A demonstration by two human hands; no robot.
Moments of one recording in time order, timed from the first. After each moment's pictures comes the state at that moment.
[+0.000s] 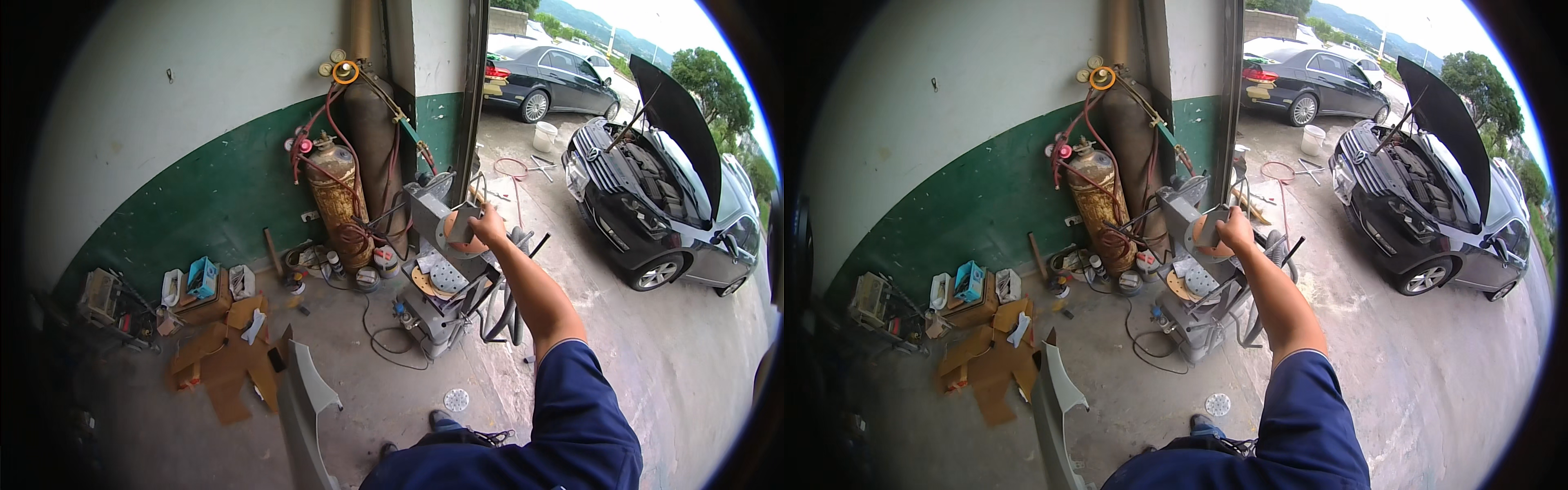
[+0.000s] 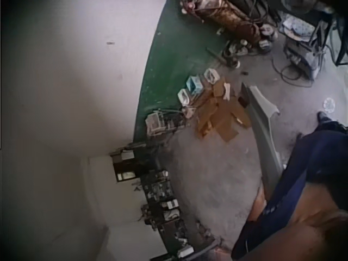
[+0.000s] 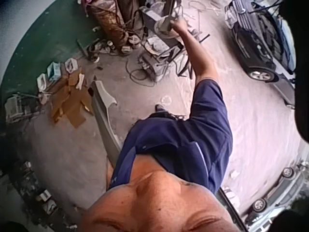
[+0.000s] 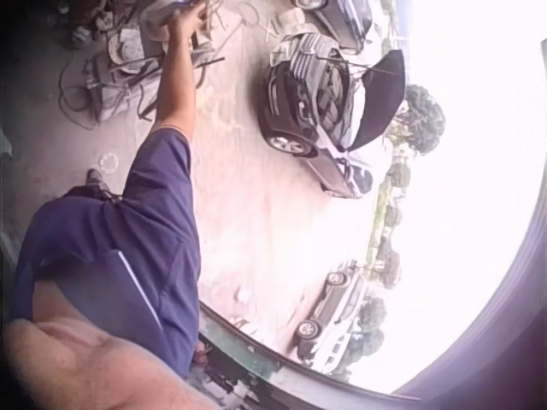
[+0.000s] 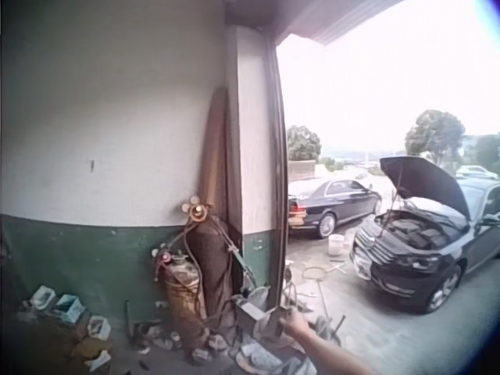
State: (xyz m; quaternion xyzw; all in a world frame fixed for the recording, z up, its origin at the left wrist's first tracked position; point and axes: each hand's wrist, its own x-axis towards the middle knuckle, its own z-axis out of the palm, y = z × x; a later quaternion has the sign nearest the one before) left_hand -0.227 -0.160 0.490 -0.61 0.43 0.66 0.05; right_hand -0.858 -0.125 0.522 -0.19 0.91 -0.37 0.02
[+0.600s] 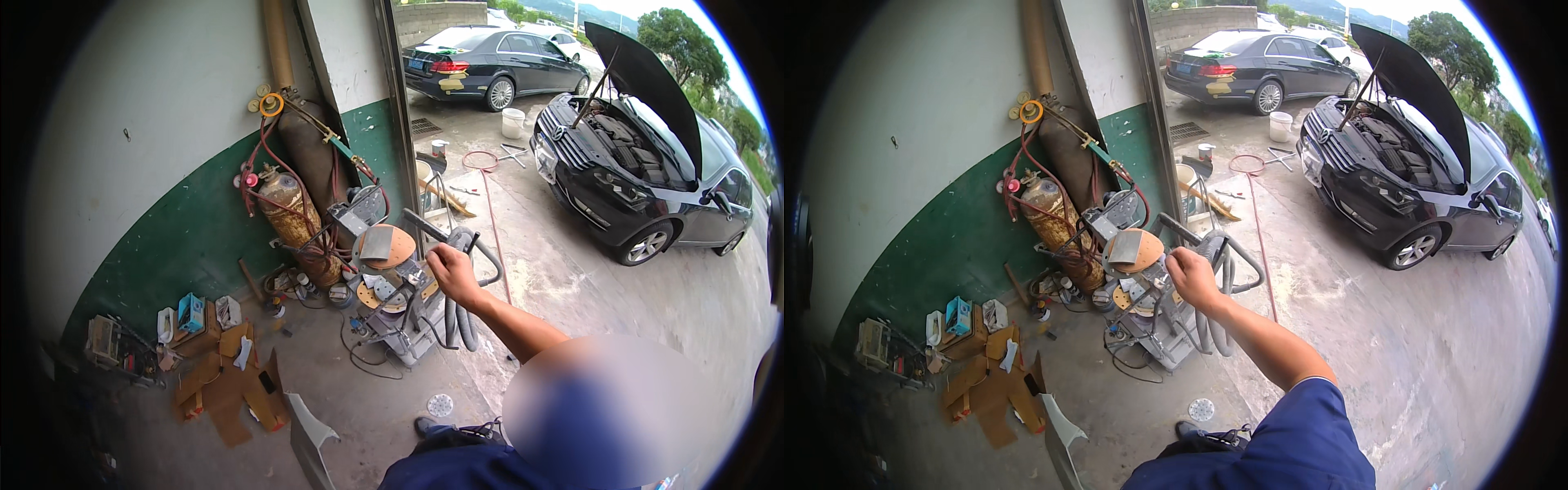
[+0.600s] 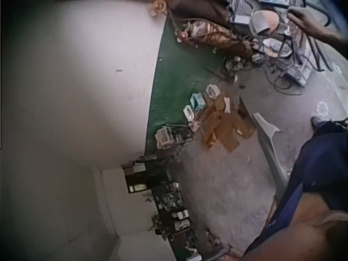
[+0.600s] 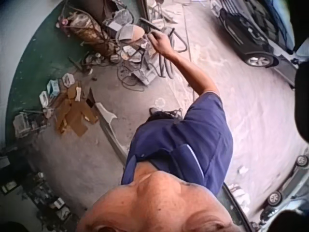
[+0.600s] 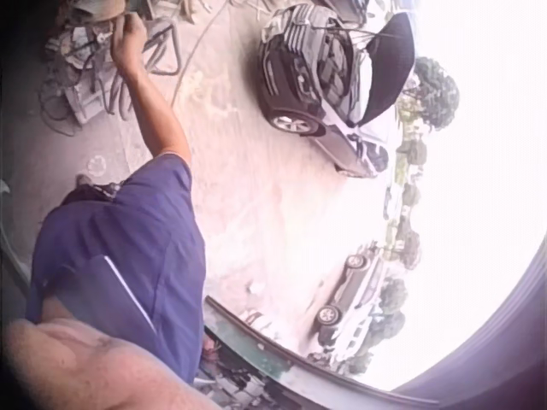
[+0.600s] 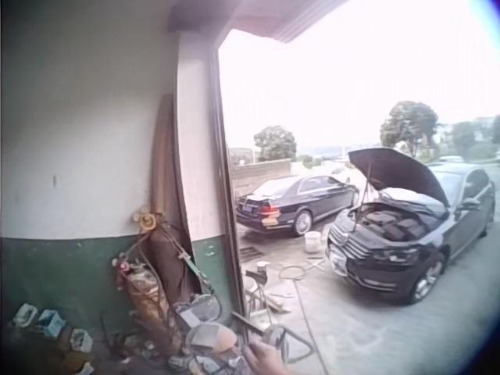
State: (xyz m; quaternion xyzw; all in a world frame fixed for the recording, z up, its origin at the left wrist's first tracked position) left_hand -0.373 -0.007 0.484 -0.59 0.47 0.66 0.06; right_hand -0.797 0.040 0.549 -0.36 0.72 -0.60 -0.03
